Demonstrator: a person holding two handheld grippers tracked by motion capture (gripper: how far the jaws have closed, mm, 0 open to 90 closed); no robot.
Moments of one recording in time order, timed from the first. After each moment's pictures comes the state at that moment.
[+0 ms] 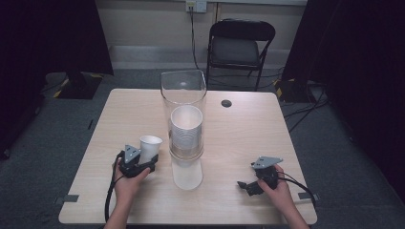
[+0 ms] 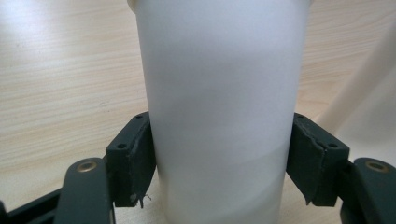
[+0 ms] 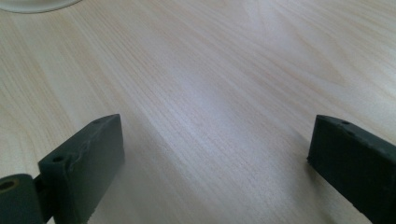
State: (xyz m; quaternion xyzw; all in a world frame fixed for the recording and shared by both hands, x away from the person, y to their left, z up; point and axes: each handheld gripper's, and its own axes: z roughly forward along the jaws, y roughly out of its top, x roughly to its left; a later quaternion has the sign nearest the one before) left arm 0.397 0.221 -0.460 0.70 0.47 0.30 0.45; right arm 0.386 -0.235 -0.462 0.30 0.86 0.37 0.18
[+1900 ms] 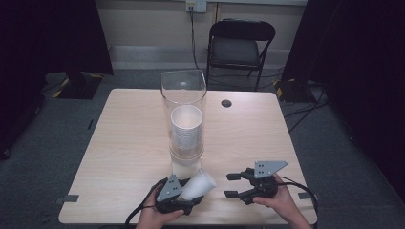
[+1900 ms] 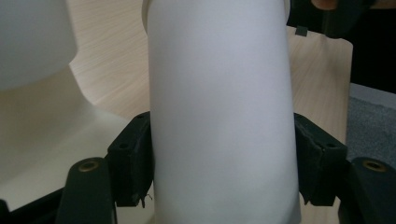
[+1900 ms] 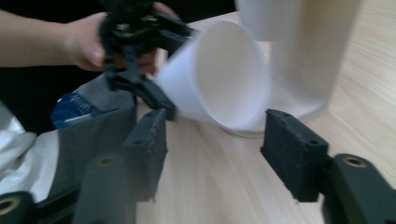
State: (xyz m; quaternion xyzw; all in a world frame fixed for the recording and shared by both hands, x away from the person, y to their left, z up) left arm 0.308 0.104 -0.451 0.80 0.20 0.17 0.54; right arm 0.338 -0.199 -0.407 0.11 0.83 0.55 0.04
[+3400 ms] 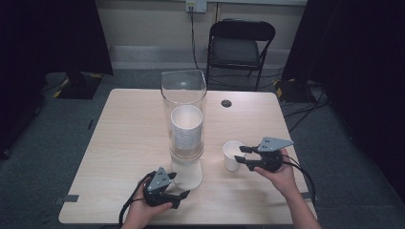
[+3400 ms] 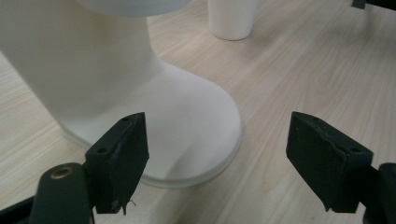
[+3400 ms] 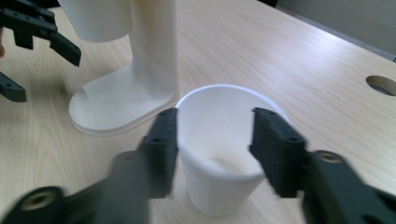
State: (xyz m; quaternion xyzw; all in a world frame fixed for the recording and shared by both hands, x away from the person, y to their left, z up) left arm 0.323 0.150 -0.452 0.81 0.27 0.18 0.49; right arm 0.395 -0.227 -0.384 0.21 0.82 0.49 0.20
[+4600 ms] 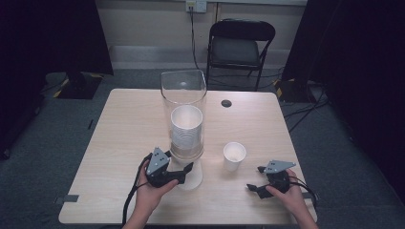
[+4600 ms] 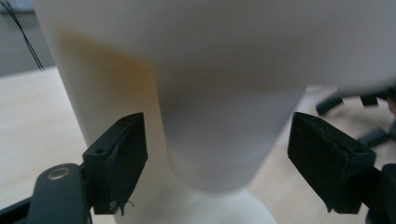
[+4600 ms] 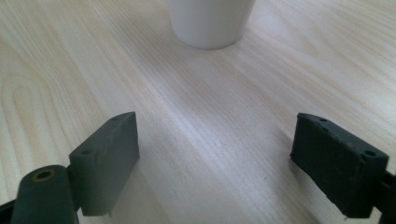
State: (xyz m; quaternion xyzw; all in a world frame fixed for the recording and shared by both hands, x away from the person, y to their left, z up) left arm 0.351 0.135 -0.406 0.71 0.30 0.27 0.57; right arm 0.372 -0.268 -0.461 0.28 0.86 0.38 0.18
